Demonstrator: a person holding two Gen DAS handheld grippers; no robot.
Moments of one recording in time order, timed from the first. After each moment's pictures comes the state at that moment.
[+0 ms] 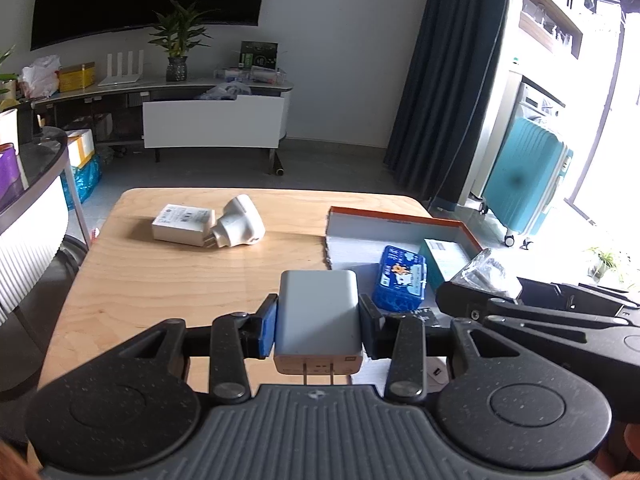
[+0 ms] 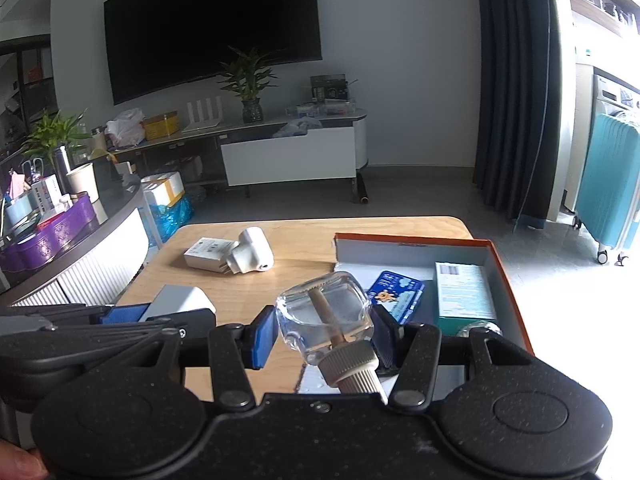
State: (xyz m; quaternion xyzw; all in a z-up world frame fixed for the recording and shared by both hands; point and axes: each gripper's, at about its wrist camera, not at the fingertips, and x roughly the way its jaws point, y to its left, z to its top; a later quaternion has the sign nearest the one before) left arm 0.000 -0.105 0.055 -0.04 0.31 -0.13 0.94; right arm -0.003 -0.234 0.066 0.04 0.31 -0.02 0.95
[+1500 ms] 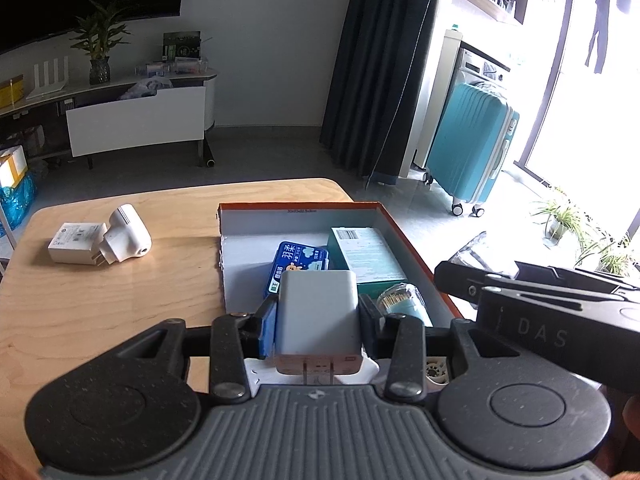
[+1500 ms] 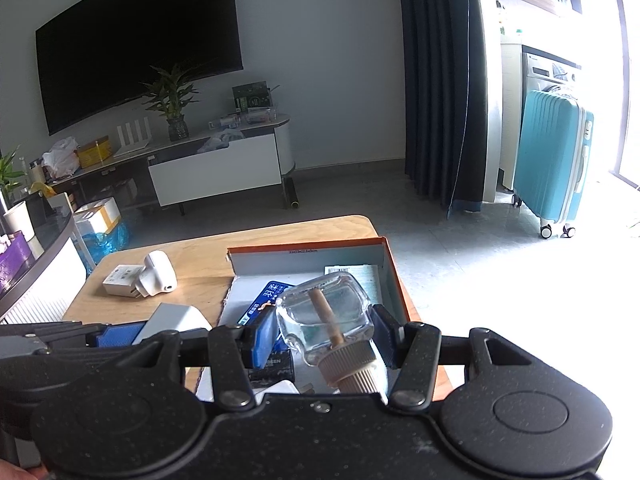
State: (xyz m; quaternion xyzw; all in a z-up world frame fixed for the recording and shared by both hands) left arm 0.024 -0.188 0.050 -0.01 0.33 -0.21 0.92; right arm -0.010 -0.320 0.067 0.07 0.30 -0.11 0.94
